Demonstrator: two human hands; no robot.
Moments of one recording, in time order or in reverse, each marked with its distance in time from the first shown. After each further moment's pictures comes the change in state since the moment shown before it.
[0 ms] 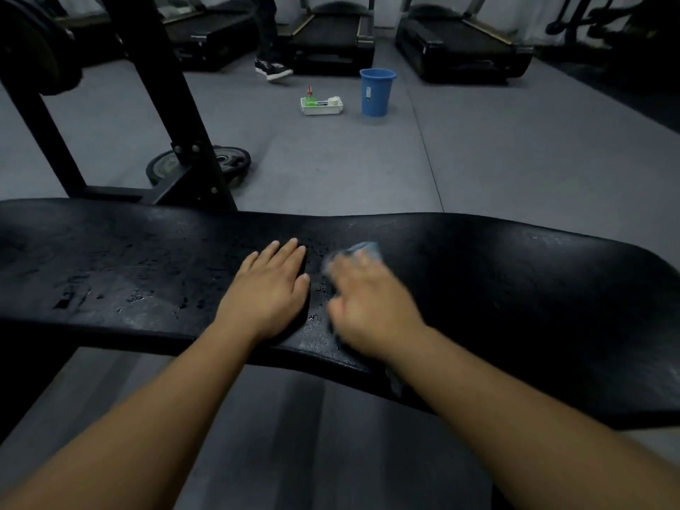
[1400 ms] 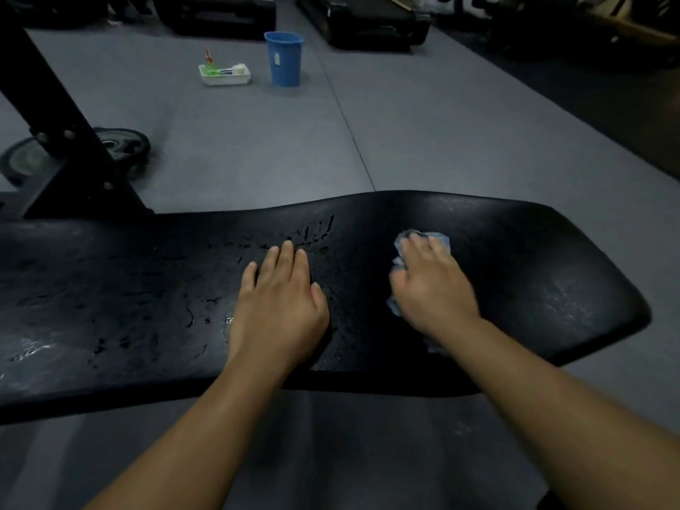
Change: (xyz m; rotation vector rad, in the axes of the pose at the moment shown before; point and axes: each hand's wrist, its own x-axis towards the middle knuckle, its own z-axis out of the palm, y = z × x) left_hand 0.000 0.067 0.020 -0.043 0.025 0.110; right_hand -0.048 0.084 -0.017 -0.018 0.123 0.617
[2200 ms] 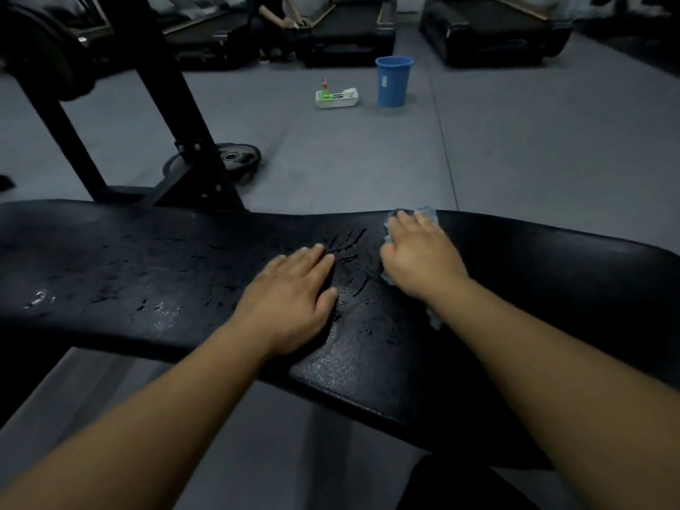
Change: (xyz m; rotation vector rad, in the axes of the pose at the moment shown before) left_hand 0.012 0.017 -0.006 0.168 -0.094 -0.048; right_hand 0.102 -0.002 0.016 0.037 -0.072 -0.419
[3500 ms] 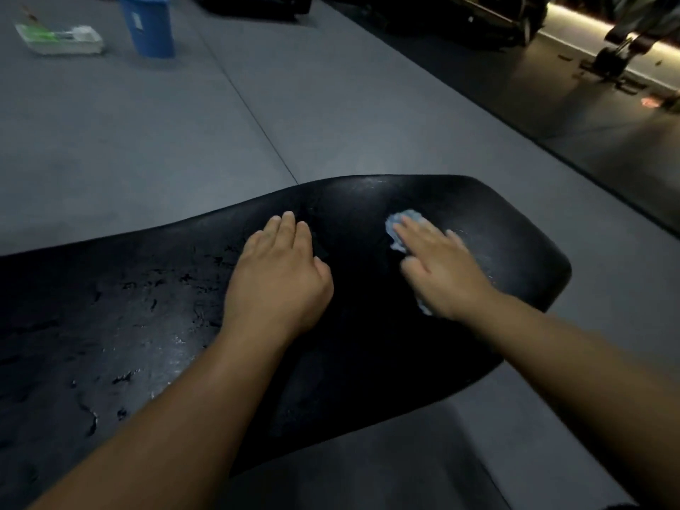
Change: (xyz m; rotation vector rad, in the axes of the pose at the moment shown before) left_hand 0.080 0.021 0.016 -0.208 0.046 0.415; right_hand -0.109 0.010 -0.031 -0.107 -0.038 0.587
